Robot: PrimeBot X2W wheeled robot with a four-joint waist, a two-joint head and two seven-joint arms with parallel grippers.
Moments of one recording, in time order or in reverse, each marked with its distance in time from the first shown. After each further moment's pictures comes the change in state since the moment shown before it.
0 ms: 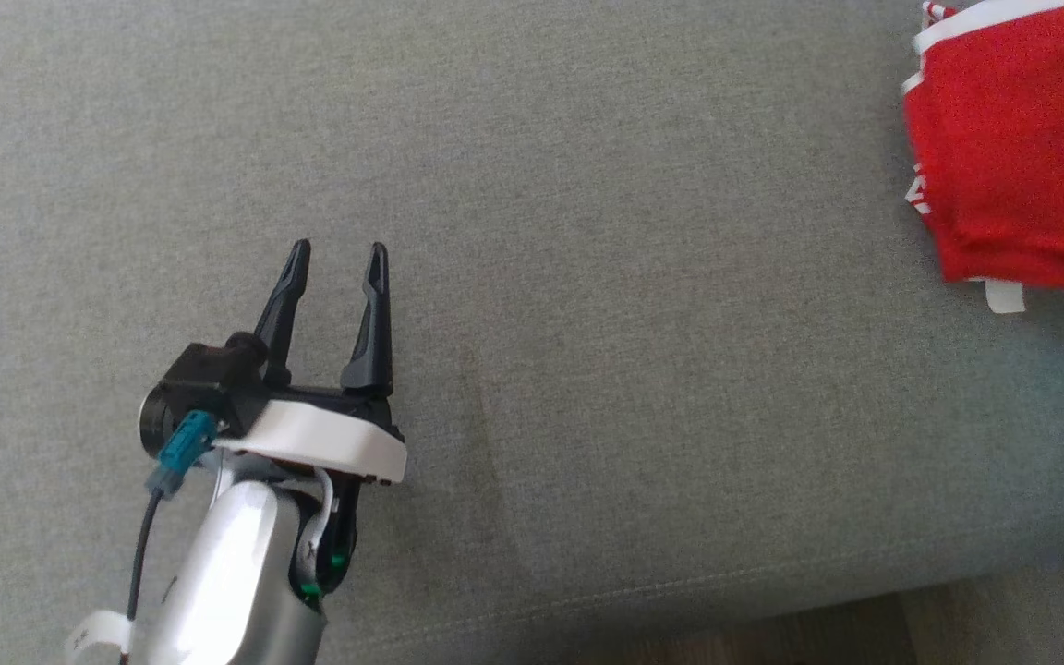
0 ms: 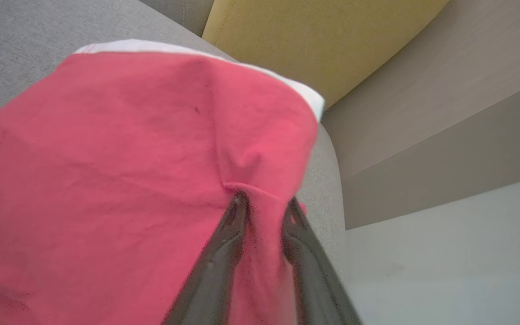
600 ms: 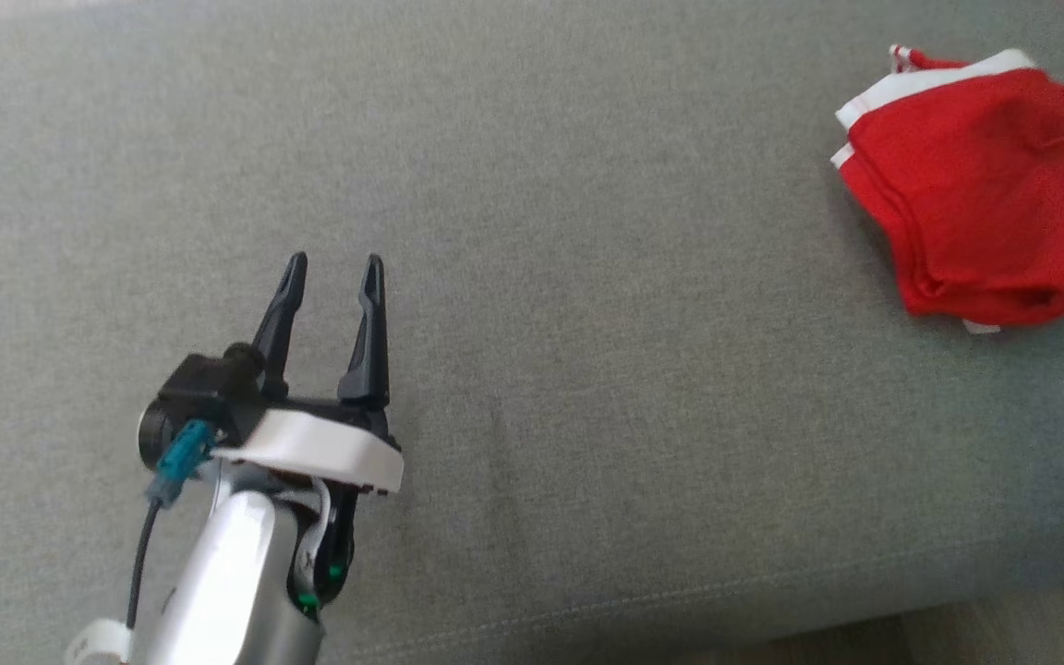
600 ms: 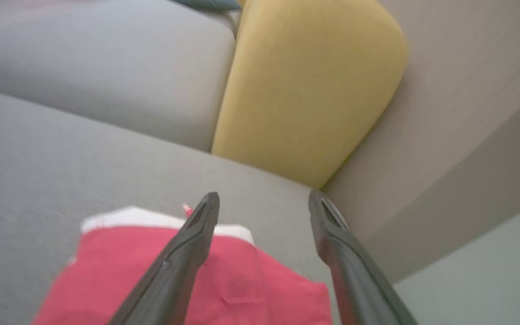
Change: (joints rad) left arm 0.011 0.000 0.006 0.011 -0.001 0.001 0.000; right arm 0.000 0.135 -0.137 -0.052 0.022 0.000 -0.052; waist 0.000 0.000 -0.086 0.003
